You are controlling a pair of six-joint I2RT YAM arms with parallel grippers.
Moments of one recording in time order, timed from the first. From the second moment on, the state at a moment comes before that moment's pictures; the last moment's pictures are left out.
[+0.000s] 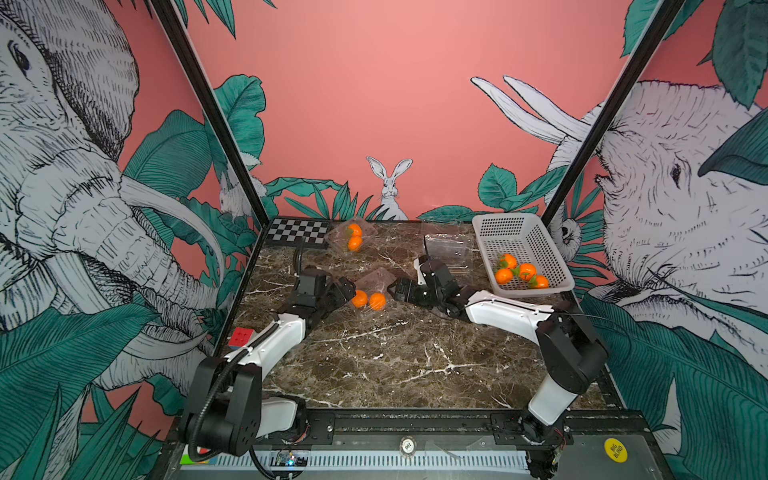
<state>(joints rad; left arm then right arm) -0.24 1.35 0.72 -0.10 0.19 -0.76 0.77 1.73 1.03 0.05 -0.18 0.87</state>
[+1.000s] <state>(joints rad) -0.24 1.59 0.70 0.23 0.38 -0.85 0.86 1.90 0.99 0.58 -0.16 1.26</state>
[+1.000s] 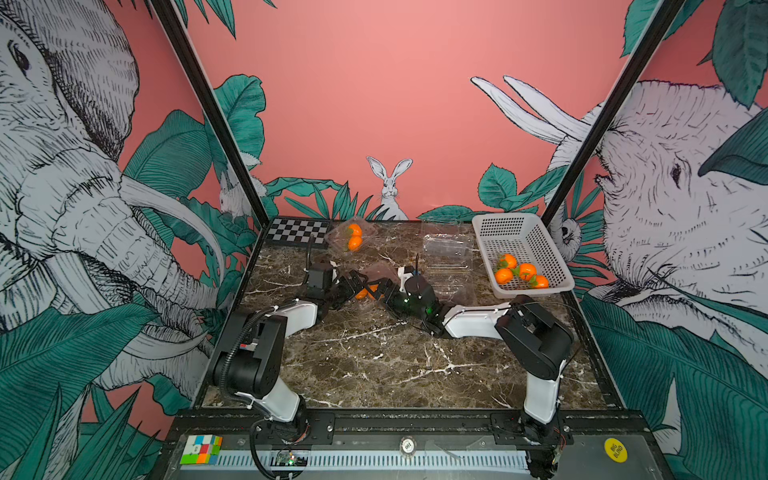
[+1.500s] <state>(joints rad) -0.24 1.58 0.68 0.26 0.38 -0.88 0.86 1.89 0.98 0.59 -0.15 1.29</state>
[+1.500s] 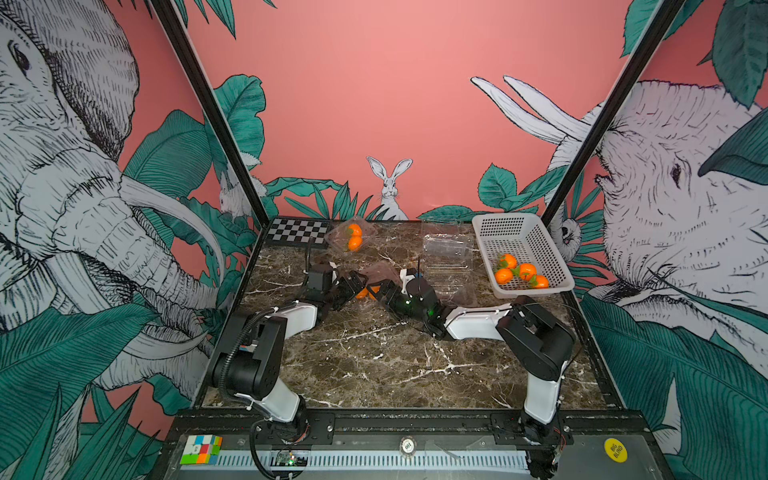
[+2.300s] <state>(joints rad) -0.18 1.55 0.95 -0.05 0.24 -0.64 0.83 1.93 1.01 0.63 -0.16 1.33</state>
